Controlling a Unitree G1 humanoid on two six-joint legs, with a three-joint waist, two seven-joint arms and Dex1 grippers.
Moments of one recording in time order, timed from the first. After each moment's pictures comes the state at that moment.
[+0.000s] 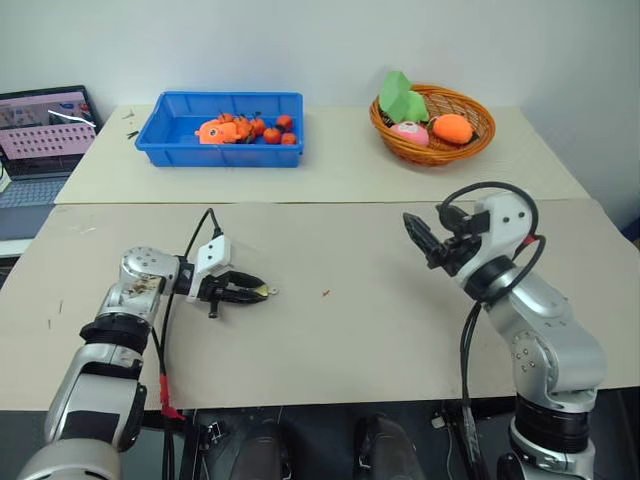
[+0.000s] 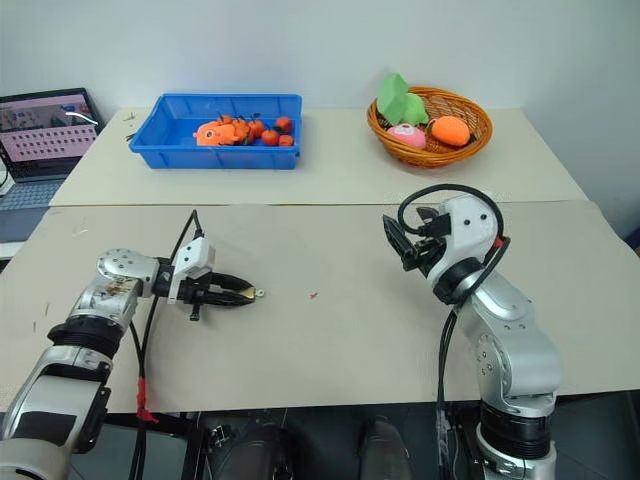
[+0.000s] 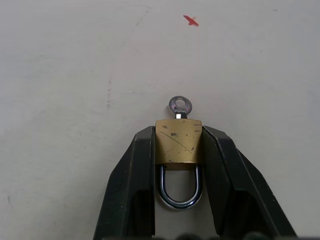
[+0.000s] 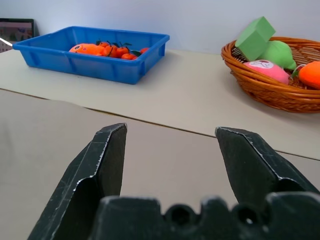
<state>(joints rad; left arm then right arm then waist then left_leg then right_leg) -0.70 0.62 -0.14 0.72 -0.12 -0.07 -1.48 -0.33 -0.32 -0.18 -0.55 0.34 0.77 0.32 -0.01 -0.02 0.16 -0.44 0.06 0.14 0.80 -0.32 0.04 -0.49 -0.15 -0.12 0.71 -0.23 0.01</state>
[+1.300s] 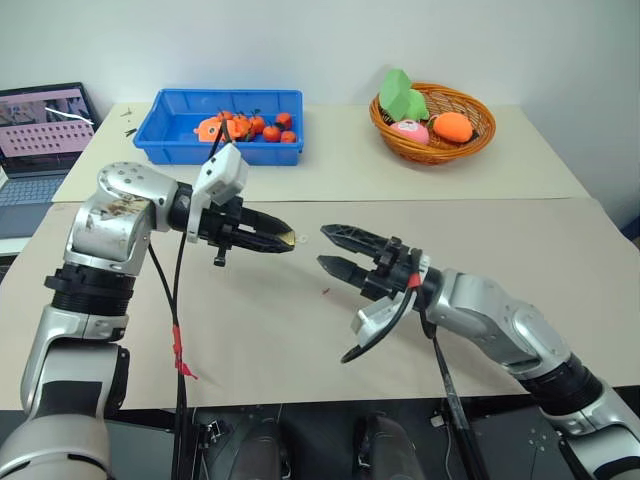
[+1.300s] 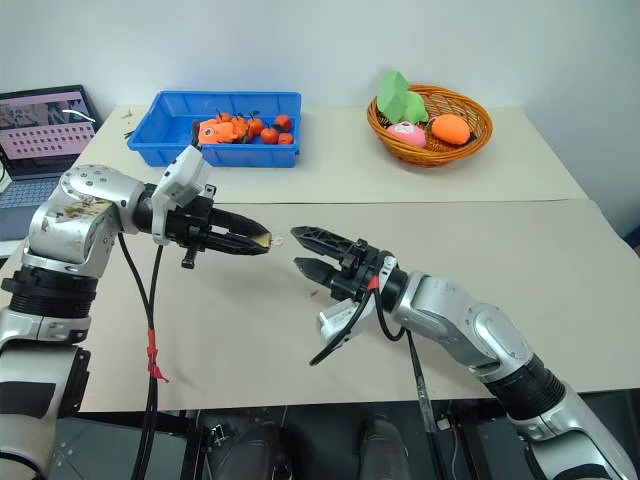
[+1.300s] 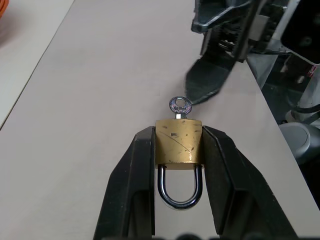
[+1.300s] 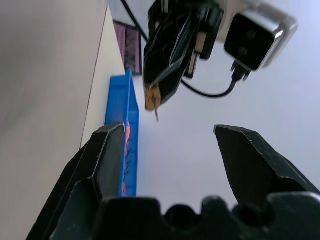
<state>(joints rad) -0.90 0.73 -0.14 0.18 -0.33 0.50 -1.54 -0.50 -0.69 0.42 -0.27 -0.69 -0.50 0.16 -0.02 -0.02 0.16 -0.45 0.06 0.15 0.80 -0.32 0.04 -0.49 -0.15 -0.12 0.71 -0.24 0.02</state>
